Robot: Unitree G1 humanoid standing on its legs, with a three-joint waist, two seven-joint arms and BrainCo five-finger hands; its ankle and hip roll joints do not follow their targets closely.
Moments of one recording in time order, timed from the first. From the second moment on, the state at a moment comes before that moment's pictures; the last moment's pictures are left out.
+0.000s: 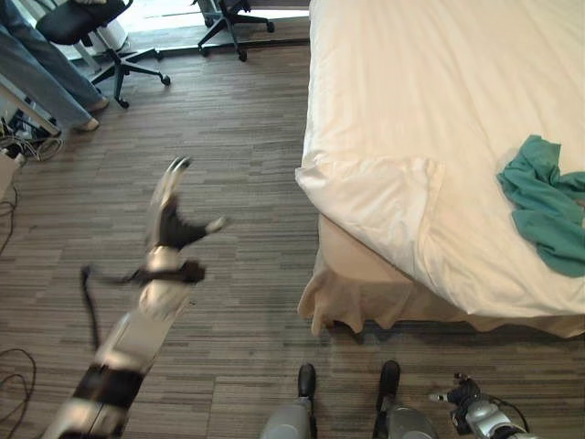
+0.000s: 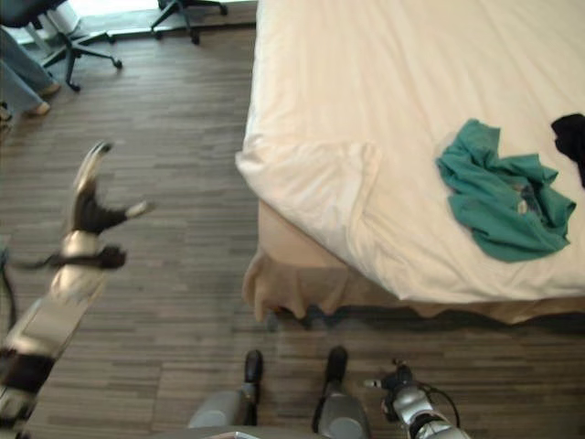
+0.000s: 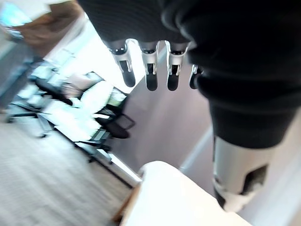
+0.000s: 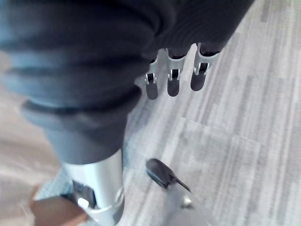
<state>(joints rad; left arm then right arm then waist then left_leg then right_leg) -0.37 0.73 -0.23 0.12 0.24 -0.15 0.34 -0.16 -0.29 0.27 1.28 -0.07 0.01 -0.20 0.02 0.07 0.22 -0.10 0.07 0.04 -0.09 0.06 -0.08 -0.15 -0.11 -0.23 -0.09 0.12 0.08</state>
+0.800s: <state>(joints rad) -1.16 0.71 -0.78 0.68 0.54 0.00 0.34 -0.35 -0.33 0.36 1.27 -0.02 -0.03 -0.27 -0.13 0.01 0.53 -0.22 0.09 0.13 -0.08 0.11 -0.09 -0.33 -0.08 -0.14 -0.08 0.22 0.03</state>
